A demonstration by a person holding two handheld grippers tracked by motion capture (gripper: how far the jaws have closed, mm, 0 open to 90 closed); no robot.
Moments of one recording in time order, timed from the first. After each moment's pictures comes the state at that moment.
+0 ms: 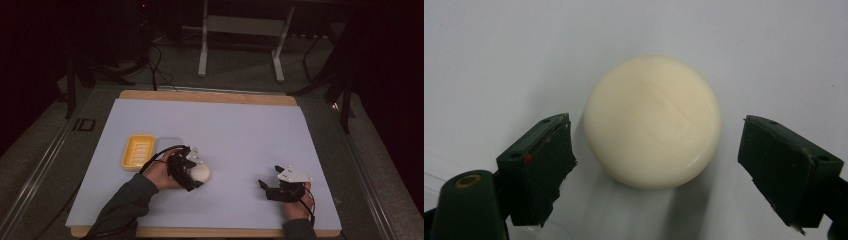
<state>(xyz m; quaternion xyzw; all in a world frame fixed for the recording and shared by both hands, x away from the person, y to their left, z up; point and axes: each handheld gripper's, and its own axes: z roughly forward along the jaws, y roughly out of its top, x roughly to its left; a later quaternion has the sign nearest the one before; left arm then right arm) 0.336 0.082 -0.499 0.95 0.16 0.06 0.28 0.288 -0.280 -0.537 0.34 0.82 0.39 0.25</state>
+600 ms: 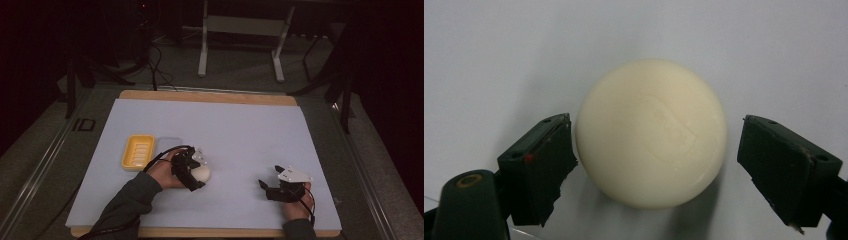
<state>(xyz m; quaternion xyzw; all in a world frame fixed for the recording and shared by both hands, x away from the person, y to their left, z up) 0.342 0.070 -0.504 0.95 0.15 0.06 0.25 0.288 -0.280 -0.537 0.34 0.81 0.40 0.25</state>
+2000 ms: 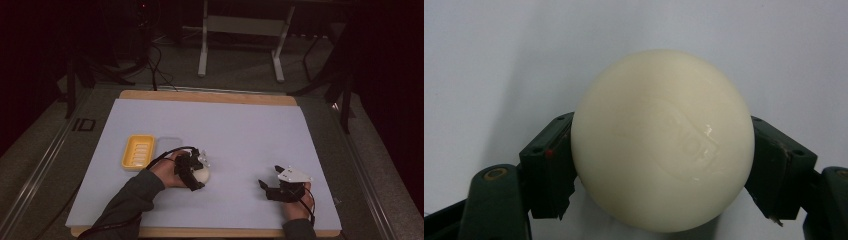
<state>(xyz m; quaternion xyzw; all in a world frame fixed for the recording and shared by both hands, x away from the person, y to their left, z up) 0.346 0.061 -0.511 0.97 0.13 0.05 0.20 0.288 -0.280 -0.537 0.34 0.81 0.39 0.25</state>
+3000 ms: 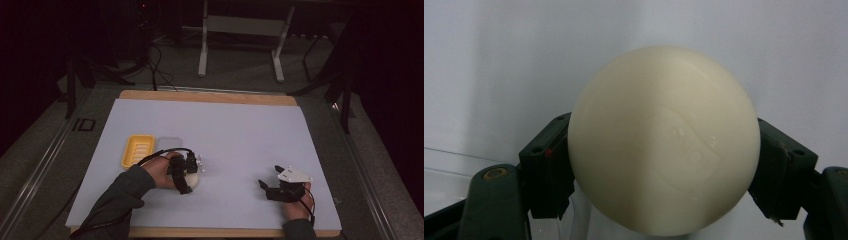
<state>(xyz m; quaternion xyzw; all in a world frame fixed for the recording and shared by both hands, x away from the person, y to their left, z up) 0.342 0.070 -0.505 0.99 0.10 0.02 0.09 0.288 -0.280 -0.537 0.34 0.82 0.39 0.25</state>
